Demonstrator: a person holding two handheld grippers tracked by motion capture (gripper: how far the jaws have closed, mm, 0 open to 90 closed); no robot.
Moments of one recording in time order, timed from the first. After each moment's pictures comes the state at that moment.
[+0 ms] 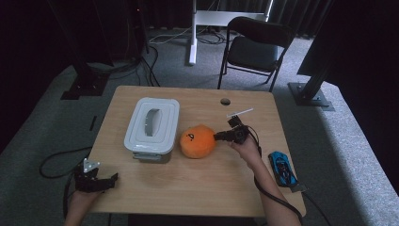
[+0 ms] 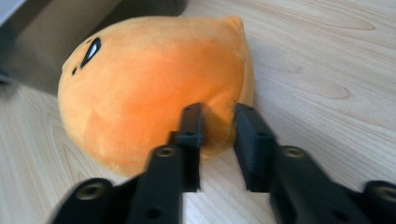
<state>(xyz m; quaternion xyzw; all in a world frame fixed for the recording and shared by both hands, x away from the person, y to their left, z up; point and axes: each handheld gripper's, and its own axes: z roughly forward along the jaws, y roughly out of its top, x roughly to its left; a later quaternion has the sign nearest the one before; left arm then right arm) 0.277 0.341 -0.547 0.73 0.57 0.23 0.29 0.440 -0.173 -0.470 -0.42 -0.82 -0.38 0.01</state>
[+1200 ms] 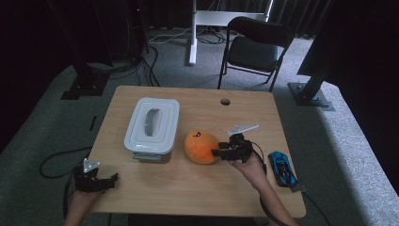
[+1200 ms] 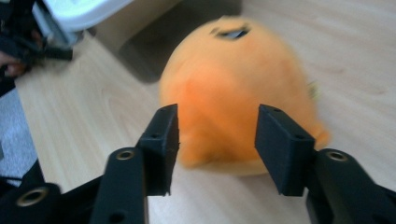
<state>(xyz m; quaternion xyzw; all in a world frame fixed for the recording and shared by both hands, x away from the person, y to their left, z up) 0.277 0.341 -0.547 0.73 0.57 0.23 0.29 0.361 -0.169 -0.436 -0.38 -0.83 -0.41 -0.04</state>
